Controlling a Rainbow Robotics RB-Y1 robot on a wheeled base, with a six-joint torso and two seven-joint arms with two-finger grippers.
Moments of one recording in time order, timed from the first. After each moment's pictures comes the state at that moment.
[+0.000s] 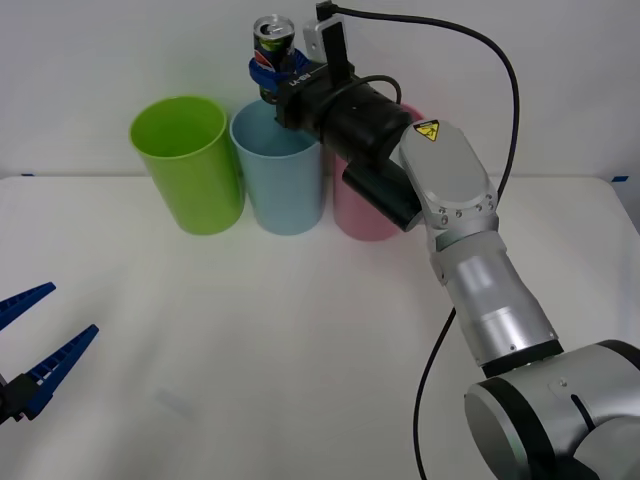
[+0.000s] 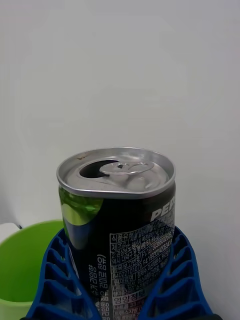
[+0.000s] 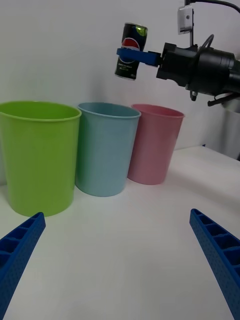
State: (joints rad) right arm -0.84 0.02 0.00 -1.12 1.64 -0.46 -0.15; left arm 0.35 0.40 0.52 -1.66 -0.96 -1.22 0.00
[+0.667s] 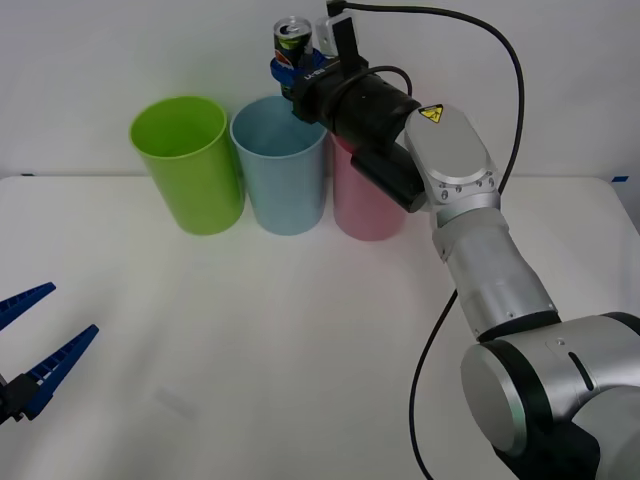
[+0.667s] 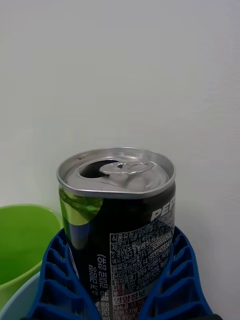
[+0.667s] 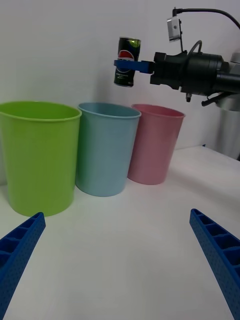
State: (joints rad) right arm -0.95 0.02 -0.11 -0.95 1.71 -0.46 -0.12; left arm 0.35 0.40 0.52 -1.66 -0.96 -1.22 0.00
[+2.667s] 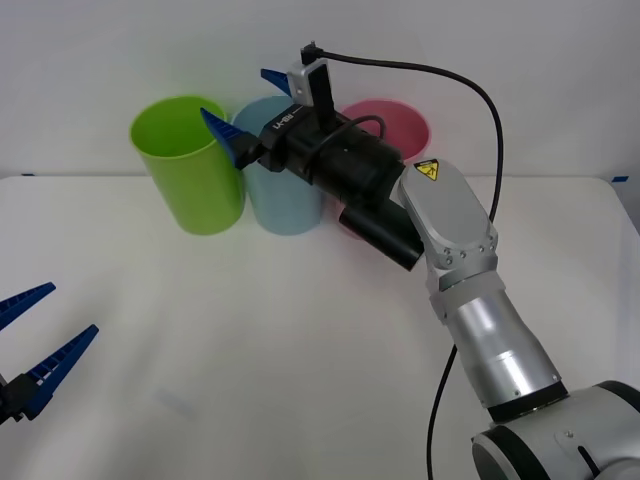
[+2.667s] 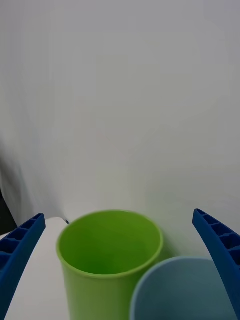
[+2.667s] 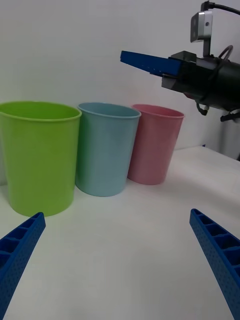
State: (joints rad) right arm -0.68 0.01 0.12 -1.28 1.49 -0.55 -0.09; left arm 0.35 0.40 0.52 -1.66 -0.96 -1.22 0.00
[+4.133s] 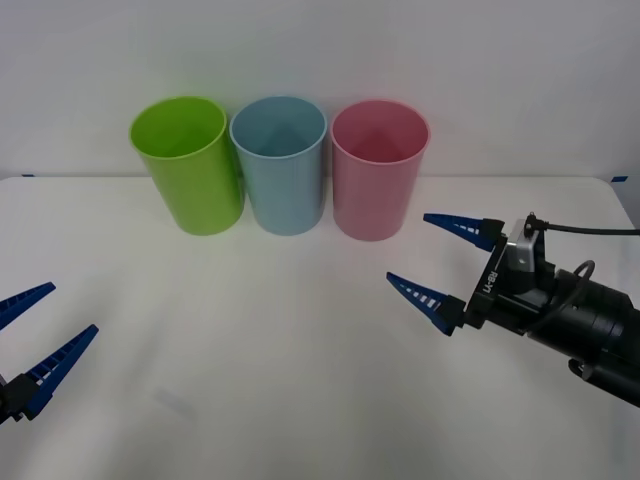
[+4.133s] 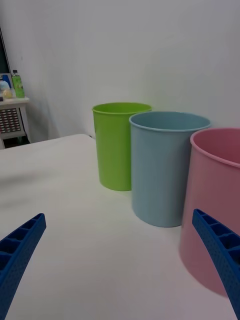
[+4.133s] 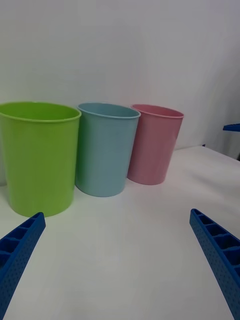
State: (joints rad) right arm -0.01 -0.56 0.06 -1.70 1.06 -0.87 0.08; left arm 0.35 0.40 0.52 -1.66 -0.96 -1.22 0.00
